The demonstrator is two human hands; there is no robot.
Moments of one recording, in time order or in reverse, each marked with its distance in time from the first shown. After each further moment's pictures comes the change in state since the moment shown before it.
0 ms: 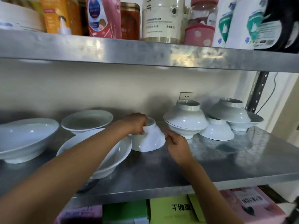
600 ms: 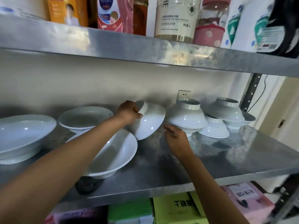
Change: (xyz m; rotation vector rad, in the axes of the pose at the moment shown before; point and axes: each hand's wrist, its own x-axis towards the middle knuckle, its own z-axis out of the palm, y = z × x) left_hand -0.001 -0.036 -0.011 -0.550 0.283 -0.182; right_hand 0.006 -0.026 0.008 0.020 0.067 0.039
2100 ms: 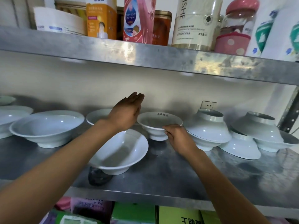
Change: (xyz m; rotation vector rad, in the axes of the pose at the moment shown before) left_hand -0.054 -0.020 -0.046 0.529 0.322 0.302; right_hand 0.054 -0.008 0.017 -0.399 -0.219 -0.584
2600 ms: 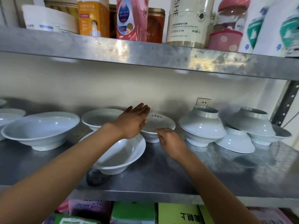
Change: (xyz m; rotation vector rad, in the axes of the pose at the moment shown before) left_hand -0.003 0.021 0.020 0.105 -0.367 0.079; right_hand -0.013 -0.016 0.015 -0.002 -0.060 0.025
